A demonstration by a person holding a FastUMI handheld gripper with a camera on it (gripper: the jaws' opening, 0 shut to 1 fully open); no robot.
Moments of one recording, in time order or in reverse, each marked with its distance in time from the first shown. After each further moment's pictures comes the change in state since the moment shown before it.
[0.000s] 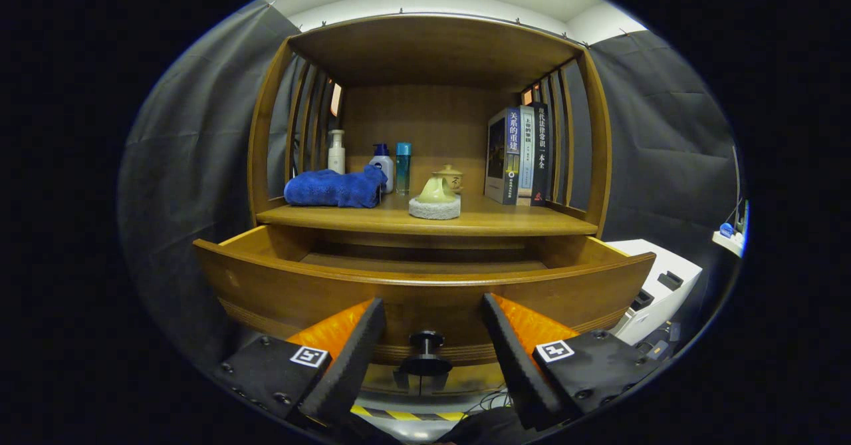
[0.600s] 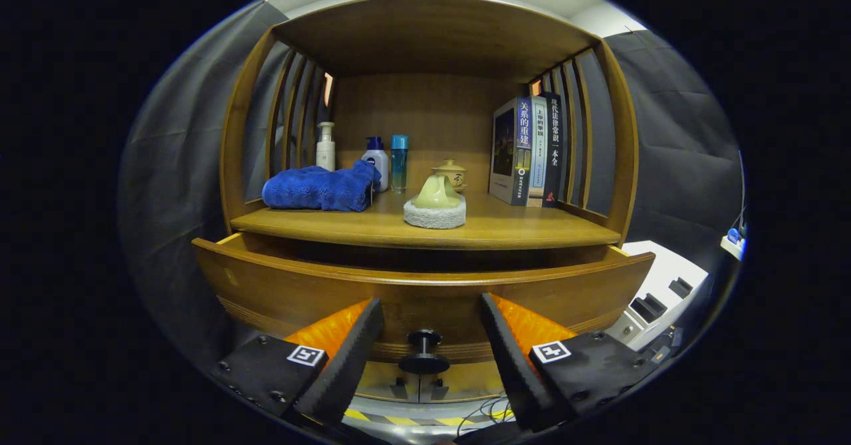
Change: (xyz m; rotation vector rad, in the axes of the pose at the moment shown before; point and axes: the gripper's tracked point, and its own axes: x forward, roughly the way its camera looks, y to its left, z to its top) arm 0.058 -0.004 0.012 0.002 0.028 -0.001
